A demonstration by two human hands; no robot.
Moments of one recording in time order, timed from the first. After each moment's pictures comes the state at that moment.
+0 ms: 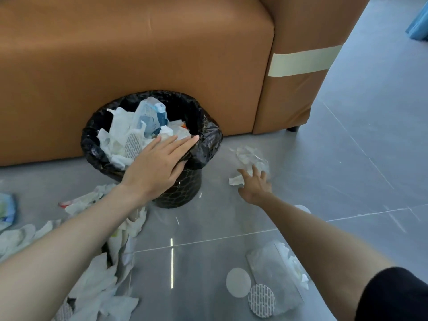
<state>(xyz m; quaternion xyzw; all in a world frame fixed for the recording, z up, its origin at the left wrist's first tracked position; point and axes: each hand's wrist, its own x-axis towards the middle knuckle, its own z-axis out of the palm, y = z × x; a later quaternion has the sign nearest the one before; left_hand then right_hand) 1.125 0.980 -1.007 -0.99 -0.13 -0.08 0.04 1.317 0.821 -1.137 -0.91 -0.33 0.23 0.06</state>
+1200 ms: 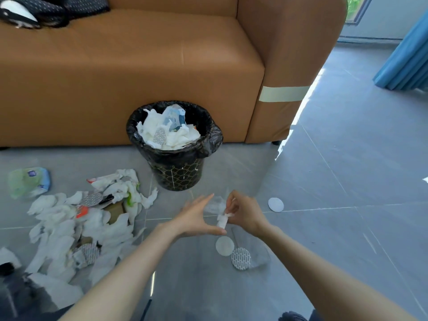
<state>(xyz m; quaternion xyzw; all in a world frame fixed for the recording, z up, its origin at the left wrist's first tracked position) 1.038 0.828 -1.018 -0.88 -0.25 0.11 -0.39 1.177 0.708 -1.034 -0.82 -0.41 0.24 0.31</state>
